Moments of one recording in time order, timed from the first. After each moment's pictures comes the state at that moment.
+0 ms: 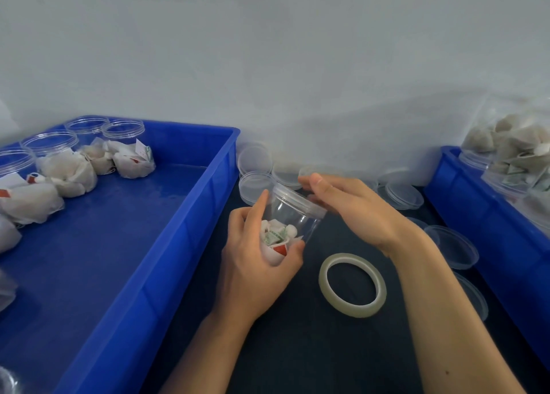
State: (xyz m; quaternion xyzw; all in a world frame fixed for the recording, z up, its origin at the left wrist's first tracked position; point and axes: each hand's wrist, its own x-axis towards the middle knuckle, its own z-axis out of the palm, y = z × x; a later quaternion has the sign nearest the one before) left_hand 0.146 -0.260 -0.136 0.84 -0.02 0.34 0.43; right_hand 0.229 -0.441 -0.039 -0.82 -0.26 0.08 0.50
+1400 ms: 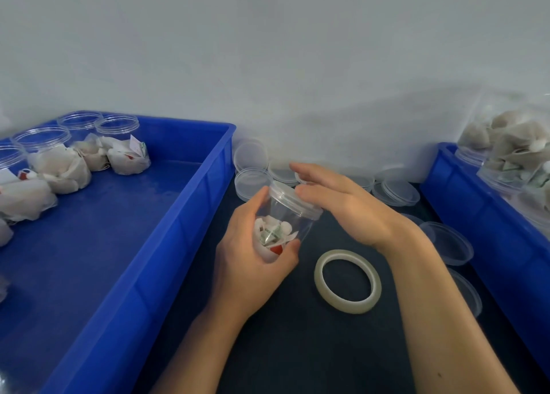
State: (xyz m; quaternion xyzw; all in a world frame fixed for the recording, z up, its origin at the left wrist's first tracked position) left_hand 0.146 -0.260 -0.136 0.81 -0.04 0.31 0.50; right_hand 0.220 -0.434 -0.029 -0.83 -0.28 0.13 0.47
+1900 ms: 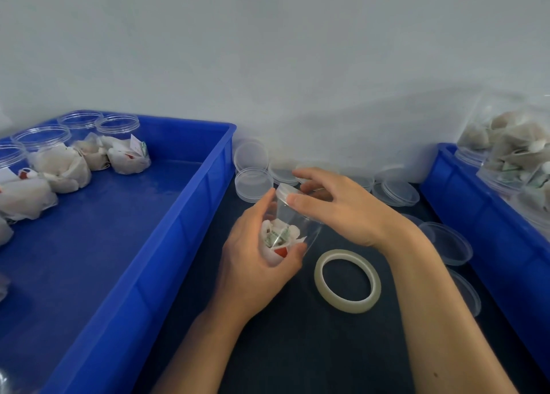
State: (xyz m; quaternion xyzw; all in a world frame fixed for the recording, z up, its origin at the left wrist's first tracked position) left_hand 0.145 -0.262 -0.138 0.83 -0.05 0.28 0.48; right_hand 0.219 -0.432 -0.029 -0.89 -0.26 0.07 0.37
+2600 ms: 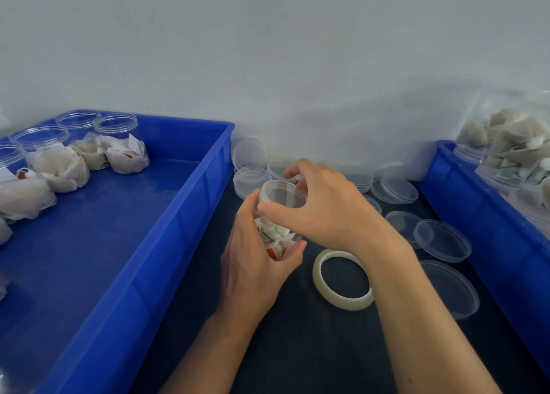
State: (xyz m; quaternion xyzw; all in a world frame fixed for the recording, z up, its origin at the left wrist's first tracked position) left_hand 0.146 -0.276 -0.140 0.83 0.02 0.32 0.45; right_hand 0.206 -0.407 -0.030 -0.93 -0.24 -0.05 0.27
